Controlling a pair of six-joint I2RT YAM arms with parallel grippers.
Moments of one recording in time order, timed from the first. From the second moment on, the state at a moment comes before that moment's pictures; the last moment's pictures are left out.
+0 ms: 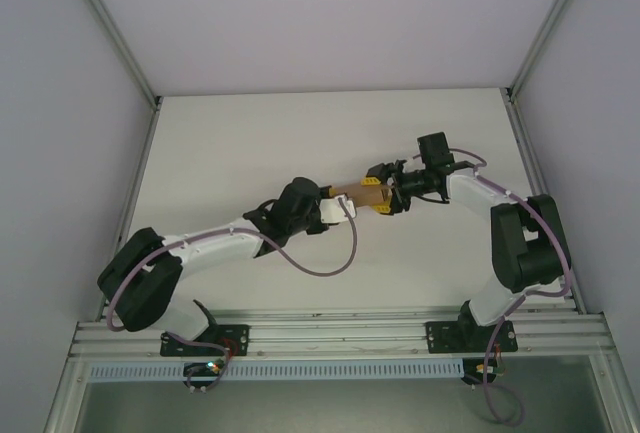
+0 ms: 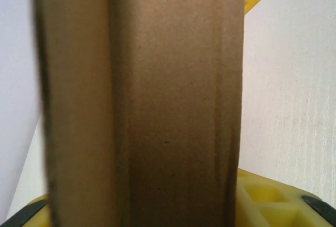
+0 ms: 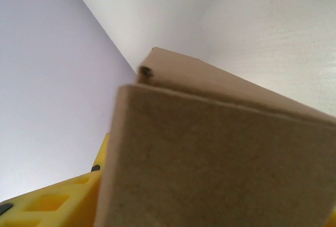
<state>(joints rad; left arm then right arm) -0.89 1.48 0.79 0.11 -0.03 0.70 0.17 1.64 0.98 -0.33 -0.99 1.13</state>
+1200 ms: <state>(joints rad) -0.69 1.74 1.26 -0.81 0.35 0.78 0.35 1.37 1.02 -0.56 -0.53 -0.31</state>
